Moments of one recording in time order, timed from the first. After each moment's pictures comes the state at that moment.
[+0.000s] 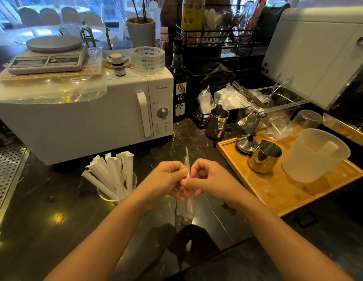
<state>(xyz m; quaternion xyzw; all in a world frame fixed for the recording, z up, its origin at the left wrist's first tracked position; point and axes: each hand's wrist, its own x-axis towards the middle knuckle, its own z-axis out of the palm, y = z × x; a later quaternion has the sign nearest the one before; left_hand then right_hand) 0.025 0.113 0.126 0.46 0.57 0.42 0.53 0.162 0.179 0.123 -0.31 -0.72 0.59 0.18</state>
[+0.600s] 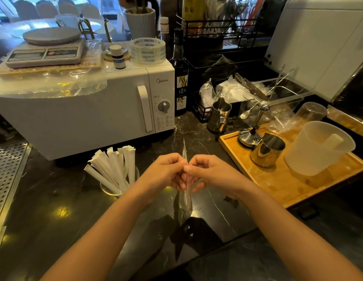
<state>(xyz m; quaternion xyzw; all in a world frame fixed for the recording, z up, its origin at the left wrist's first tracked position) 0.018 0.114 0.121 0.46 0.56 0.45 0.53 0.160 0.183 0.123 -0.28 -0.67 0.67 0.12</state>
